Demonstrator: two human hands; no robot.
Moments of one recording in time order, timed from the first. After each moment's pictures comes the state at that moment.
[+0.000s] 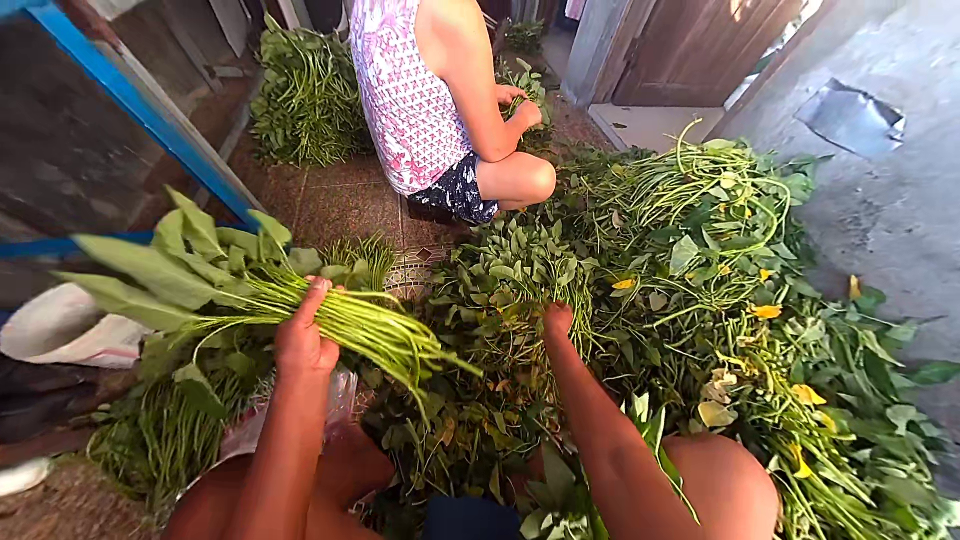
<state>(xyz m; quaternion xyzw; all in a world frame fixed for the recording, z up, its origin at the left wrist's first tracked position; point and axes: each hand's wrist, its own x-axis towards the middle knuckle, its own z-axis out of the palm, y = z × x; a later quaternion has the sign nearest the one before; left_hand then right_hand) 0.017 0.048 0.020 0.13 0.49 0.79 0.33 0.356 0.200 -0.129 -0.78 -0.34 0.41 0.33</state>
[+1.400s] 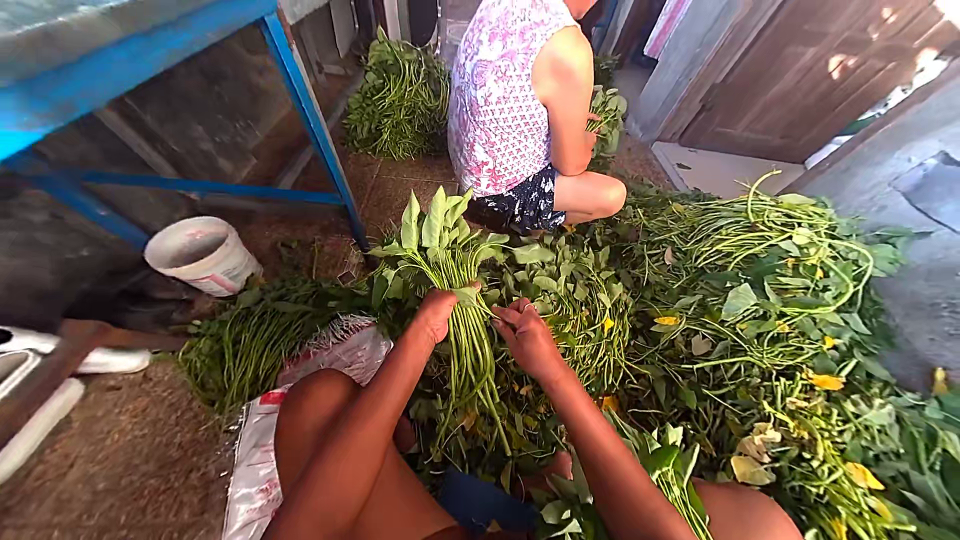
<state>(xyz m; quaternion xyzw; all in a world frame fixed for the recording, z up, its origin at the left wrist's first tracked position) 0.063 0.052 0.002 0.21 0.59 0.59 0.52 0.249 0.072 0.014 -0.41 -0.82 0.33 0.20</state>
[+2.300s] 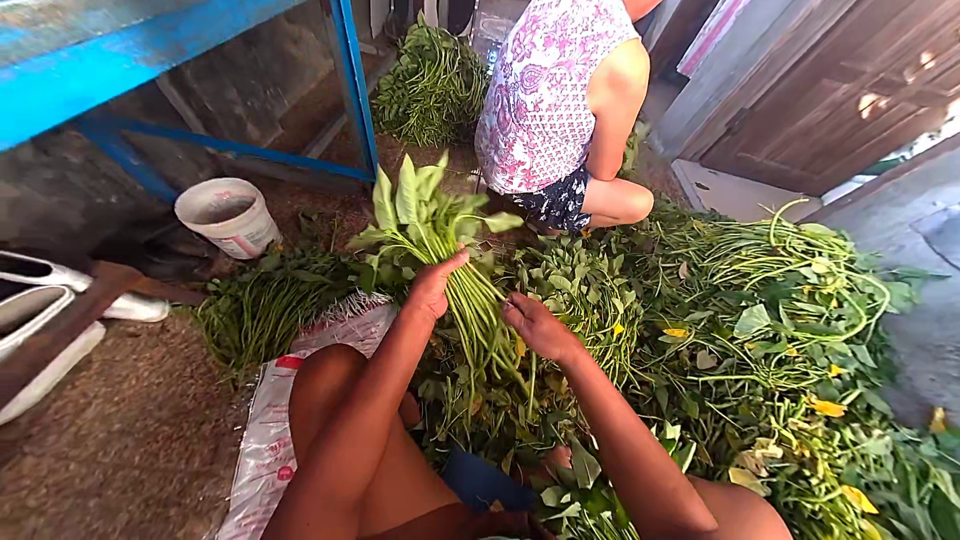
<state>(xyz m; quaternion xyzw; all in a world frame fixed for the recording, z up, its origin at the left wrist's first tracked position) 0.024 0.021 0.019 0.13 0.49 0.71 0.48 0.226 0.071 0.045 -0.34 -0.81 0.47 0.06</state>
